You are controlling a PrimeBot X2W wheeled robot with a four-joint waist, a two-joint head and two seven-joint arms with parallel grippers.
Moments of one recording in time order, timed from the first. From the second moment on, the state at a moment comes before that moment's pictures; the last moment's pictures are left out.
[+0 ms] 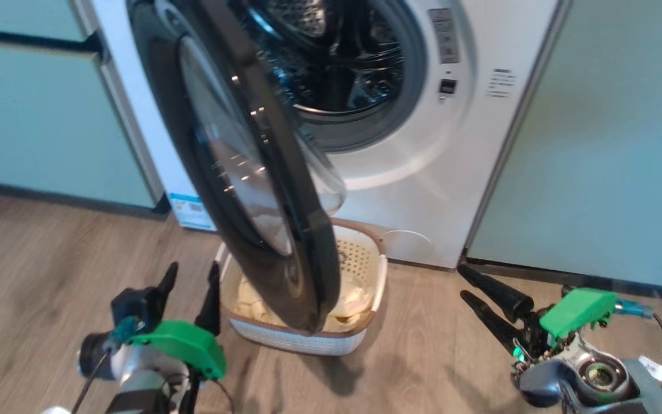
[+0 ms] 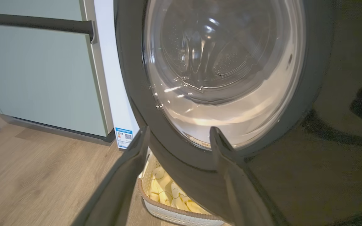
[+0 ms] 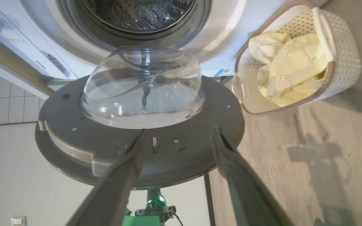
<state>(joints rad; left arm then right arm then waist) -0.16 0.04 -0.01 0.42 -0.19 -0.06 -0.26 -0.30 -0.06 0.28 0.50 1.59 0.13 0.50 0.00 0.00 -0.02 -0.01</state>
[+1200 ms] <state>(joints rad) -0.08 0.04 0.14 0.39 -0.17 -0.09 -0.26 -0.11 -0.26 0.22 0.33 0.88 0.13 -0.25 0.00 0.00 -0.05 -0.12</state>
